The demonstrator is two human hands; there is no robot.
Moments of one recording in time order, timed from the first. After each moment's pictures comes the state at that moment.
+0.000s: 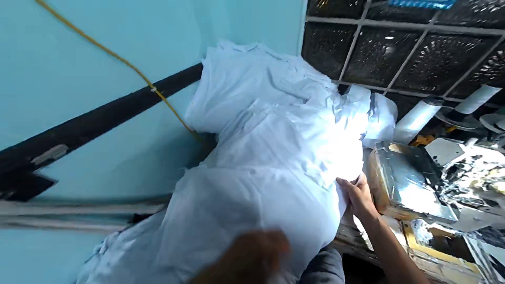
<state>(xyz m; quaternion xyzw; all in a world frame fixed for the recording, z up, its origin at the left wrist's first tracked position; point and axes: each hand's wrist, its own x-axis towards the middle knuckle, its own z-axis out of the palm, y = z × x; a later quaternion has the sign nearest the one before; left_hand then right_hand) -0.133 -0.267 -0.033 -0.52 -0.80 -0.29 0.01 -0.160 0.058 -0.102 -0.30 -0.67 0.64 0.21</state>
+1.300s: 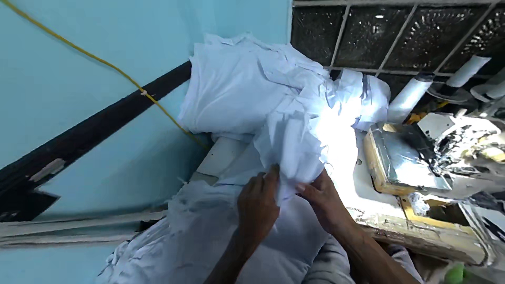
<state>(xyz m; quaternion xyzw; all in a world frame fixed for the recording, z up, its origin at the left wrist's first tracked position) -0.175 -0.216 -0.069 -0.32 -0.85 -0.28 0.31 -0.116 -0.072 -0.035 -0.05 -0.62 0.77 0.14</state>
